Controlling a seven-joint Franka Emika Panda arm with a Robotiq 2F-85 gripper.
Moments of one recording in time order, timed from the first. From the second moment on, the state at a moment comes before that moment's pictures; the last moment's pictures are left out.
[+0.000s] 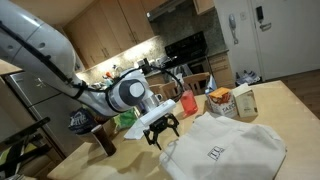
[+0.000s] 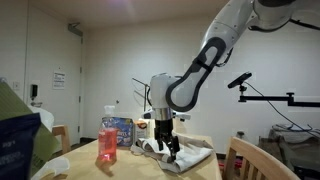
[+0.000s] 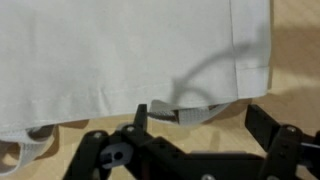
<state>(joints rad) -0.05 0.74 0.09 -1.80 -0.39 2.49 -0.81</state>
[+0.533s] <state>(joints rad) -0.06 0.76 0.09 -1.78 -0.39 2.48 -0.86</state>
